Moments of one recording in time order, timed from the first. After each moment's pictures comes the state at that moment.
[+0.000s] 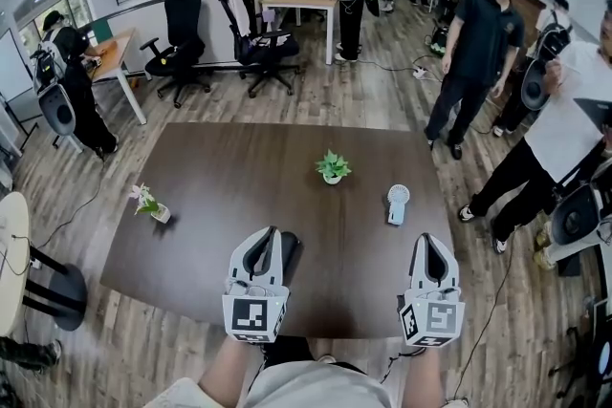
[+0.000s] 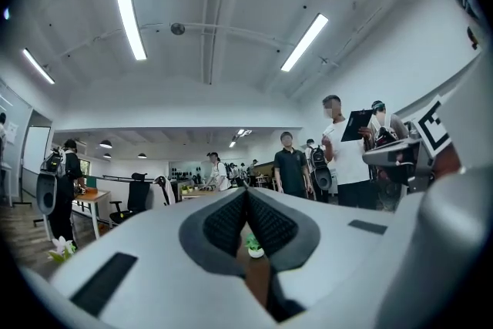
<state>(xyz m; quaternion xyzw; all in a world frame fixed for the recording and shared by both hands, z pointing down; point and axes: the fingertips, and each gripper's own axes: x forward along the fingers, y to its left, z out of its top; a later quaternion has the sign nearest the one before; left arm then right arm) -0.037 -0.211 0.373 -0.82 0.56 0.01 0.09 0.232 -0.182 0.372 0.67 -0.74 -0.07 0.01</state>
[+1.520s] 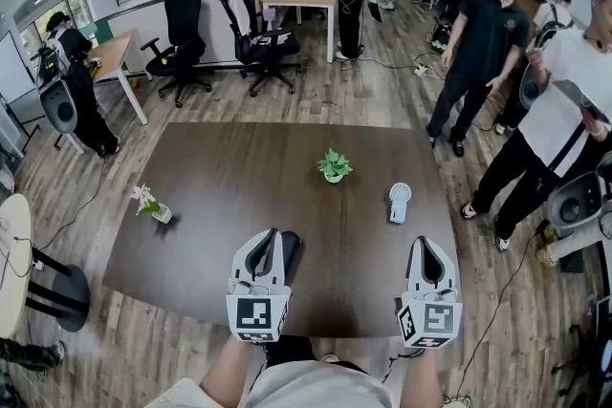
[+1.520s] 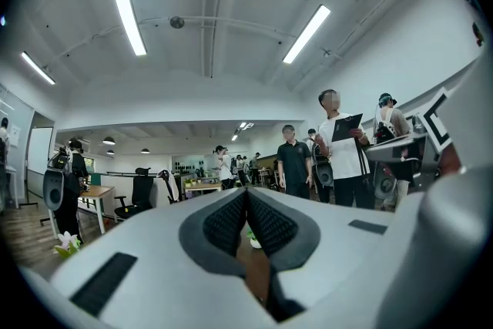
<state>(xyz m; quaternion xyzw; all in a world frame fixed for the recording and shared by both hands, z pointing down) -0.040 -0.214 0.391 -0.82 0.57 -0.01 0.07 0.226 -0.180 0.387 0.66 -0.75 -0.05 0.02</state>
